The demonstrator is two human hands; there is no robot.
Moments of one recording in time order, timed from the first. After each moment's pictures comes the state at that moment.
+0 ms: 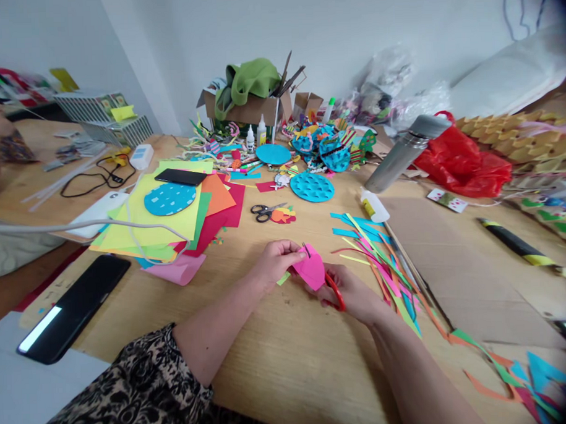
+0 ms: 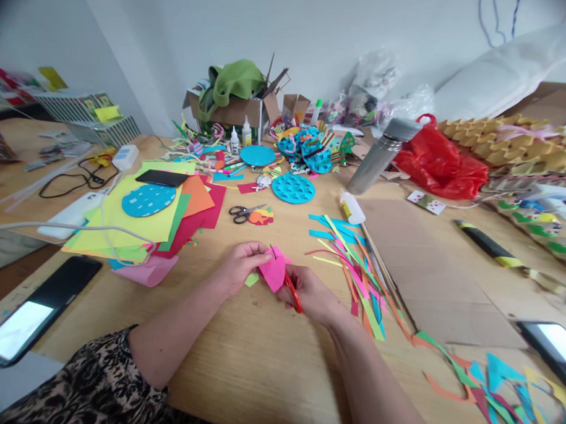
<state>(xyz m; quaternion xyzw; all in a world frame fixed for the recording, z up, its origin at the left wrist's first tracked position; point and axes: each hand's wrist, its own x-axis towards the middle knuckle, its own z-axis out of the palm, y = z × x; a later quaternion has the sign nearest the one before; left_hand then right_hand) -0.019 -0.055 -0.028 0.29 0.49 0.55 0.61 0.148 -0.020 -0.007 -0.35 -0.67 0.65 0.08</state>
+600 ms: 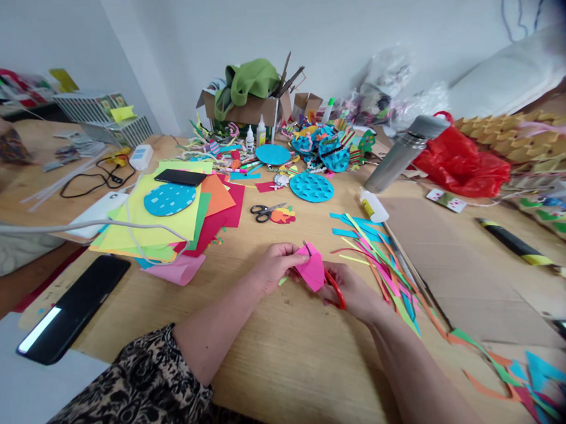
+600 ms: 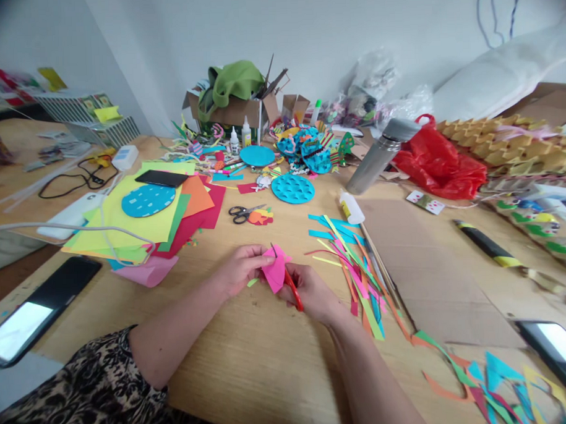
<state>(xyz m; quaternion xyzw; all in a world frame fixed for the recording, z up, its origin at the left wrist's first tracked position) -0.020 -0.056 -0.029 0.29 0.46 0.52 0.66 0.148 -0.019 -0.003 -0.35 -0.69 0.63 0.09</state>
